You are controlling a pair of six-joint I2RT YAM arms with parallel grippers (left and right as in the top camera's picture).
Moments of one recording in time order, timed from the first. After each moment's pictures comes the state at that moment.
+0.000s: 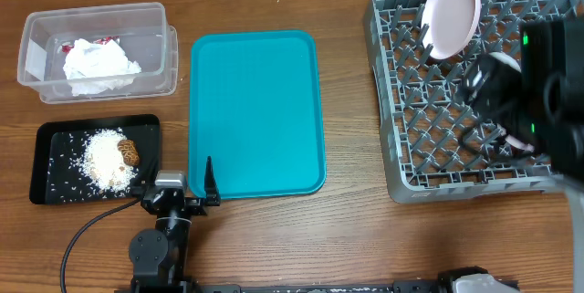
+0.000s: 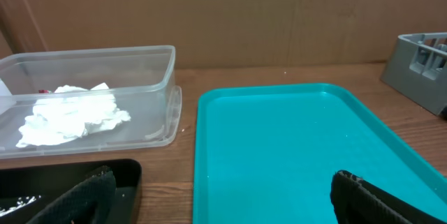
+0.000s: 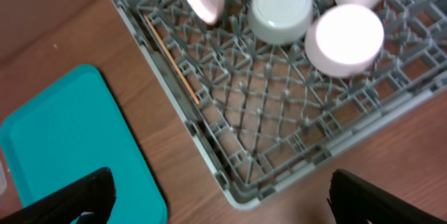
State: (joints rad) left arm -0.01 0.02 0.01 -0.08 0.02 0.01; right arm 0.15 1.33 1.91 -1.59 0.21 0.66
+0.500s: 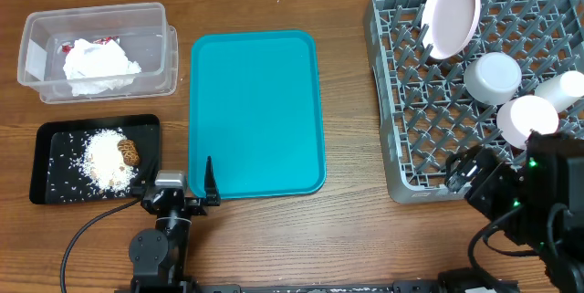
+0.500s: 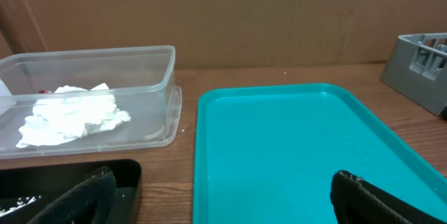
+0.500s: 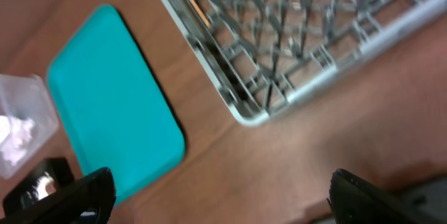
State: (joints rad) left arm -0.01 0.02 0.01 -0.08 0.02 0.01; right arm 0.15 0.89 1.42 -1.54 -0.01 0.78
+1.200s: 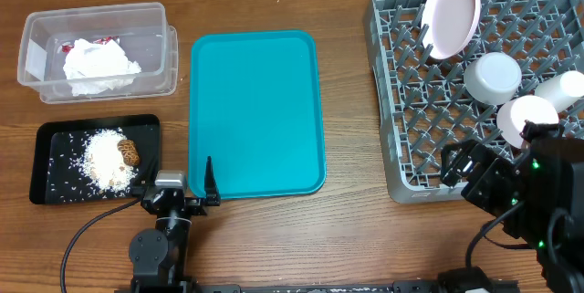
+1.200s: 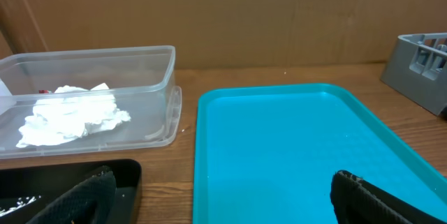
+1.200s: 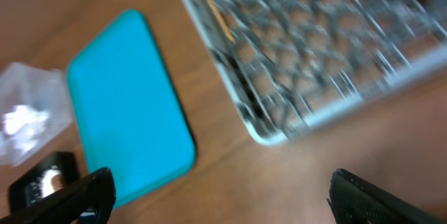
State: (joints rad) left arm -0.01 0.02 0.01 -0.08 0.02 0.01; right arm 0.16 0.83 1.37 -1.36 -0.04 0.66
